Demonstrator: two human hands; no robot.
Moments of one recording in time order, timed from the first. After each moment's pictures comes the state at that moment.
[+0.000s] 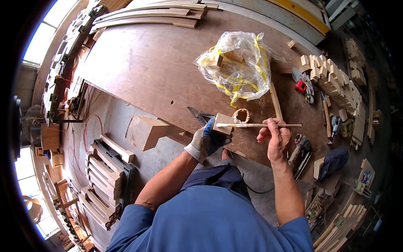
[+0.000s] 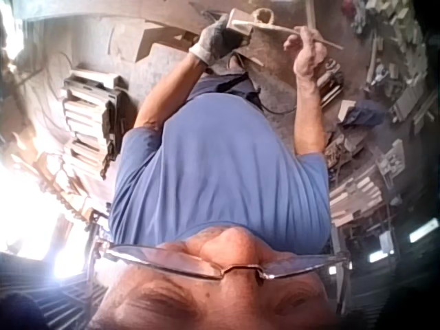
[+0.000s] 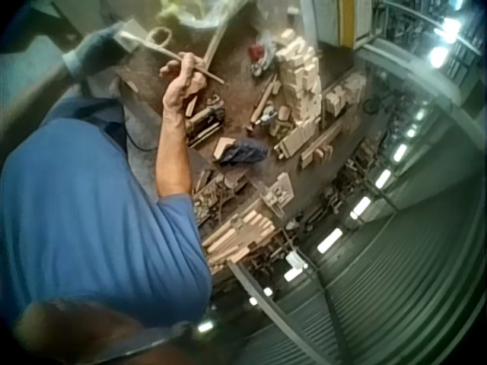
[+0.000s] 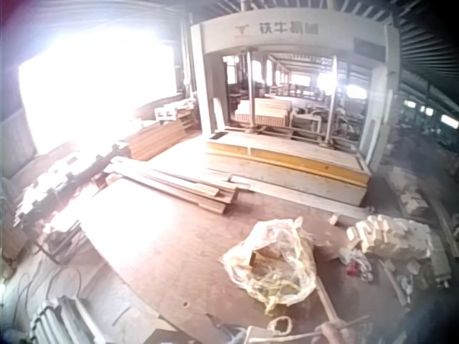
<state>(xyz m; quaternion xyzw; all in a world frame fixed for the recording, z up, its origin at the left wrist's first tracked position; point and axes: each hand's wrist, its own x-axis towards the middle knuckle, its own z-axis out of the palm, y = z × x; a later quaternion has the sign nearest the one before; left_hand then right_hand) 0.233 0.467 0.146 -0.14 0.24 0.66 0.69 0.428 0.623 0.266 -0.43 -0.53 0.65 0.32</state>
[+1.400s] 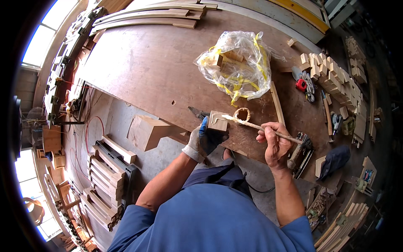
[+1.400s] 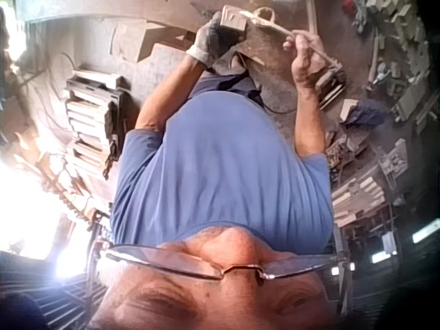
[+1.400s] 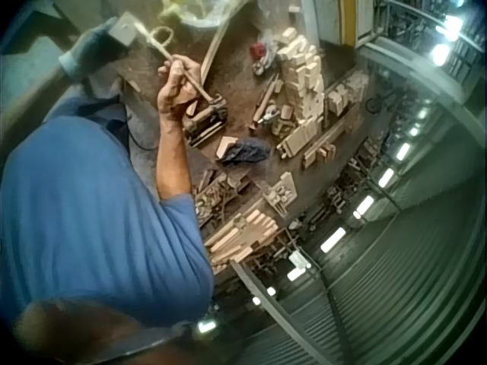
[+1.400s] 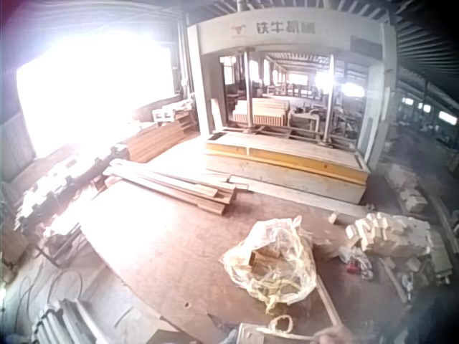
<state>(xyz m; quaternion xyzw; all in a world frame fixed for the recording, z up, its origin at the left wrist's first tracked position) 0.229 0.463 0.158 -0.12 0.24 0.71 0.65 0.426 0.598 0.297 -0.38 -0.65 0.55 0.36</state>
